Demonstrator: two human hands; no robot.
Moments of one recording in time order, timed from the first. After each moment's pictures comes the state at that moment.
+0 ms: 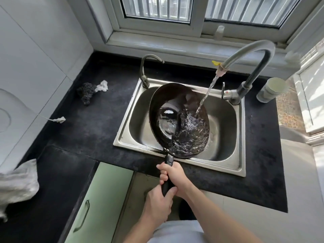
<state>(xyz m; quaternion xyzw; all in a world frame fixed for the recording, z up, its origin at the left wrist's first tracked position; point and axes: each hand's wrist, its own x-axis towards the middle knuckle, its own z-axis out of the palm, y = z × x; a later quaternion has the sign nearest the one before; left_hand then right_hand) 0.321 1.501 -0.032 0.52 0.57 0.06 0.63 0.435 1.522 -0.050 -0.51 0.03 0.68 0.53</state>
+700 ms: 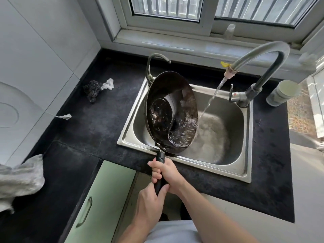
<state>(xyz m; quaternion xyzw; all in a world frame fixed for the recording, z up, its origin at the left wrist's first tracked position) 0.308 1.513 -0.020 0.68 0.59 0.09 0.43 0.423 1.545 -0.043 -0.43 -0.02 0.74 0.52</state>
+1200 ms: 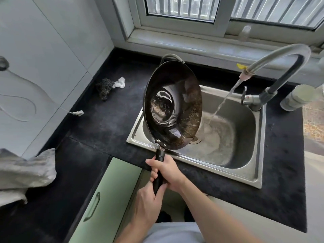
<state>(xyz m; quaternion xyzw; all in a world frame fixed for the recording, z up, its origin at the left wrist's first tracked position) 0.282 1.521 -0.020 0.66 0.59 0.15 0.44 0.404 1.564 -0.026 -0.47 -0.10 0.73 0.49</state>
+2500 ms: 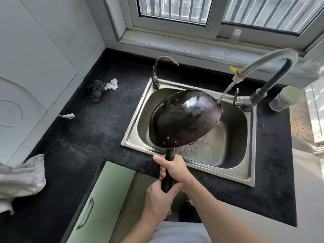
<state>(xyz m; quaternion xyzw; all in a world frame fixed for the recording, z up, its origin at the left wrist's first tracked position) 0.320 1.528 0.001 0.57 0.59 0.09 0.57 0.434 1.558 -0.028 -0.56 -0.13 0.65 0.49</state>
